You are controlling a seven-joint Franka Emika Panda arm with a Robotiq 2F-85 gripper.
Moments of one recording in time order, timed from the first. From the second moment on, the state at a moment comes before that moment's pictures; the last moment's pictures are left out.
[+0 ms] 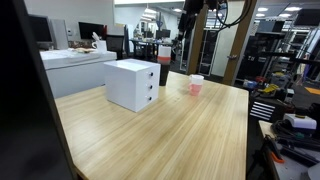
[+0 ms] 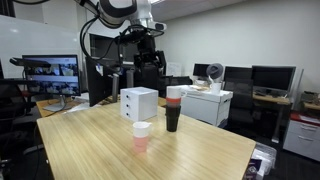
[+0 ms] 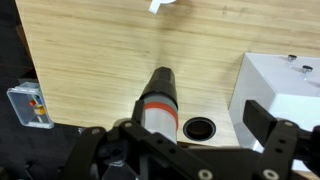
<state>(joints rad) 1.20 0.12 -1.63 -2.00 0.12 2.22 -0.45</state>
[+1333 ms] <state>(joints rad) 0.55 0.08 -0.95 -1.96 -0.01 2.22 -0.50</state>
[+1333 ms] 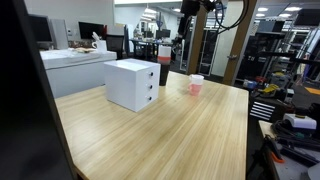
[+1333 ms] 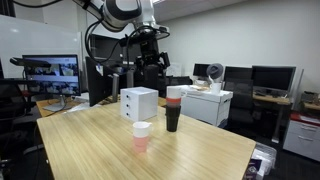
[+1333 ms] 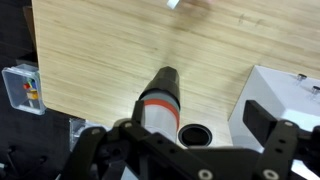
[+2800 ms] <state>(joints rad) -0.25 0.36 -0.17 -1.63 0.12 2.31 -0.47</state>
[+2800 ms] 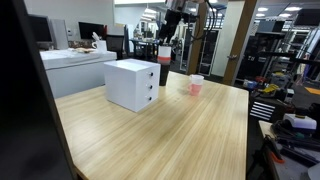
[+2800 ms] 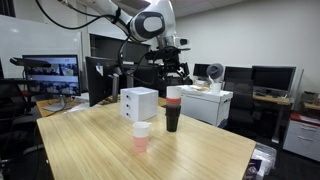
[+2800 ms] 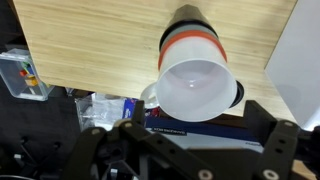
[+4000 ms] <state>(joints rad) -0.33 0.43 -0.11 -1.54 0.17 2.23 -0.47</state>
